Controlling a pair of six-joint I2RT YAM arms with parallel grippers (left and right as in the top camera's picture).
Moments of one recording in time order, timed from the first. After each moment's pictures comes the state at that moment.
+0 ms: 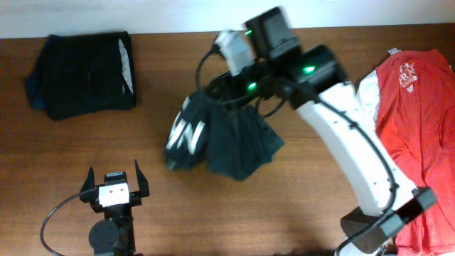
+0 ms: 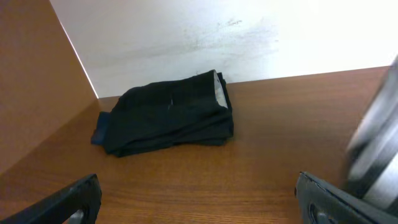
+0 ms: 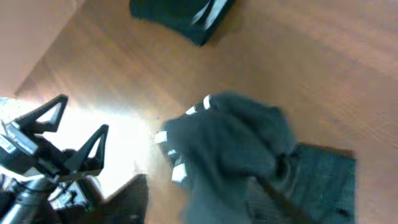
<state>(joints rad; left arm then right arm) 0.10 0.01 0.01 -0.07 -0.11 0.18 0.56 1.84 2.11 -1.18 -0.40 0.04</state>
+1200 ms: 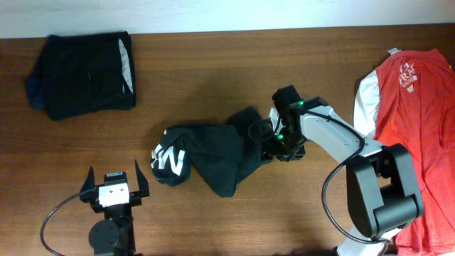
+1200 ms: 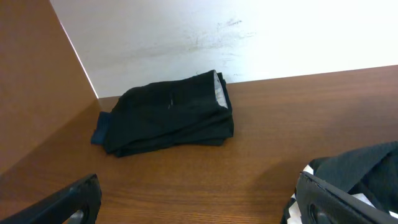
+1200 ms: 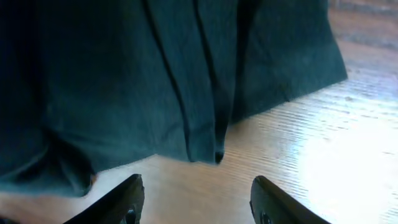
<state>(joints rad) 0.10 0.01 0.01 -0.07 -0.11 0.18 0.31 1.87 1.21 -0.90 -0.30 0.23</state>
